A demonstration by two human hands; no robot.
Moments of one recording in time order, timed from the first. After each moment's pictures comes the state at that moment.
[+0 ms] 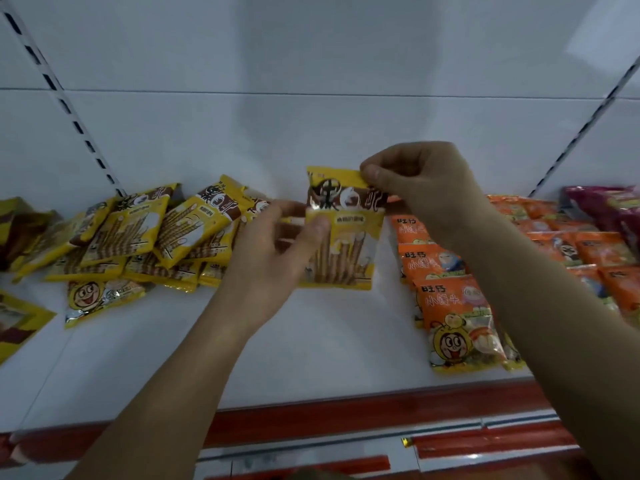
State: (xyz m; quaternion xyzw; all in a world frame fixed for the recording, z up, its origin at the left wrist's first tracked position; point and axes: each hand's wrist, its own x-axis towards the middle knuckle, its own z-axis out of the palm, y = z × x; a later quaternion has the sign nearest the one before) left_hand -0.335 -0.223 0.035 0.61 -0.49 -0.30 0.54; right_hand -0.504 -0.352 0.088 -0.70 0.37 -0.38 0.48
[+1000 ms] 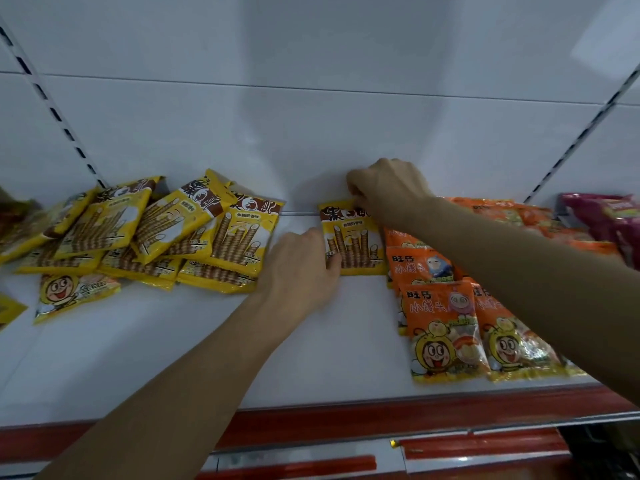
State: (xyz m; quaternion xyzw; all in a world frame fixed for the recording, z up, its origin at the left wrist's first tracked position) left_hand -0.365 -0.287 -0.015 0.77 -0.60 -0.04 0.20; right_hand -0.481 -0.436 0.044 -0.93 0.35 -0.05 -0.14
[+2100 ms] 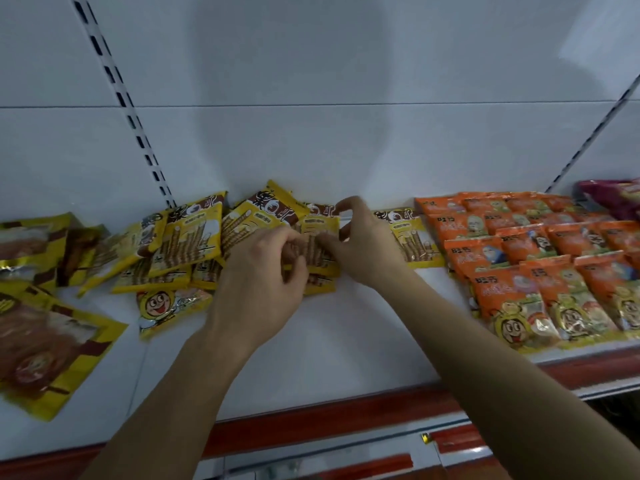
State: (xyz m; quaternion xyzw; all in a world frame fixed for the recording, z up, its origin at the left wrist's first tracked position) left_hand -0.247 -0.186 0.019 0.67 -0.64 -0.03 0.37; right_hand -0.386 -0.308 0.004 -0.78 0.52 -0.26 0.24
